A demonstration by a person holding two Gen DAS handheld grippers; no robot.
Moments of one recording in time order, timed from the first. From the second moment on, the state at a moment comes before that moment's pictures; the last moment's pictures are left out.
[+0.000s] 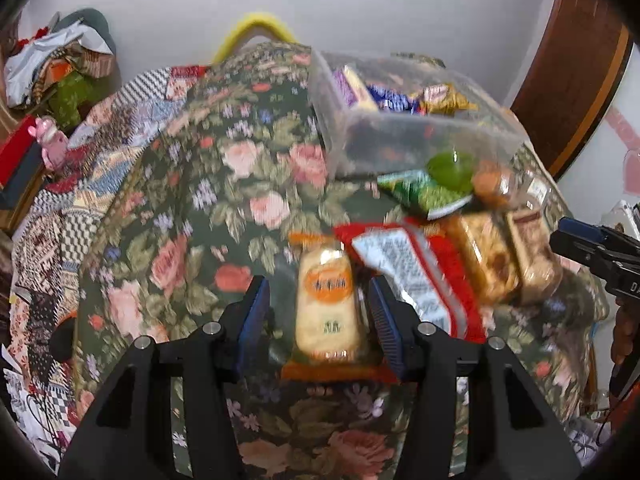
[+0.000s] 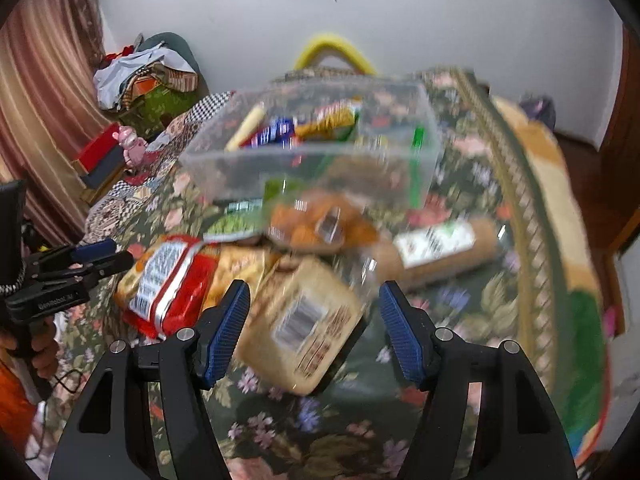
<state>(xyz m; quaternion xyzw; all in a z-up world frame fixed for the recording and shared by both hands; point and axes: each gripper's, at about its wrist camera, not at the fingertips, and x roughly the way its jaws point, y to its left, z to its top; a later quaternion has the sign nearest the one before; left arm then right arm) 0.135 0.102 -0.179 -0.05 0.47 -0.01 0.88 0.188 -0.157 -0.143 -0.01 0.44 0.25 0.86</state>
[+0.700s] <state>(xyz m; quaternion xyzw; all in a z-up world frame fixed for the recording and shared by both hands) 0.140 0.095 -0.213 -0.03 0.46 0.01 0.89 0.198 -0.145 -0.174 0.04 0.49 0.26 0.83</state>
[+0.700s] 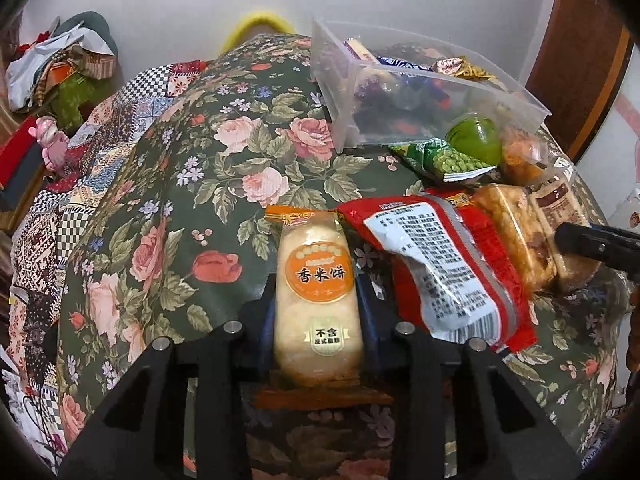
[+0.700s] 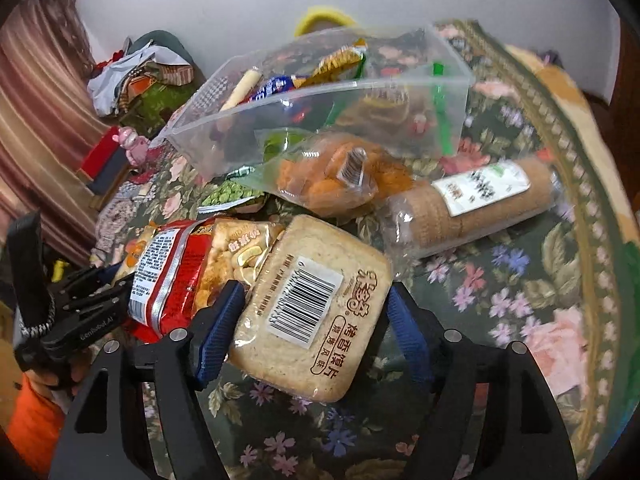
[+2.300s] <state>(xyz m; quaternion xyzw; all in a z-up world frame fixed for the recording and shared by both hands) 0.267 0.042 -0.091 -0.03 0.35 -0.04 0.94 0.270 -0.170 -0.069 0.01 0.34 0.22 0.92</state>
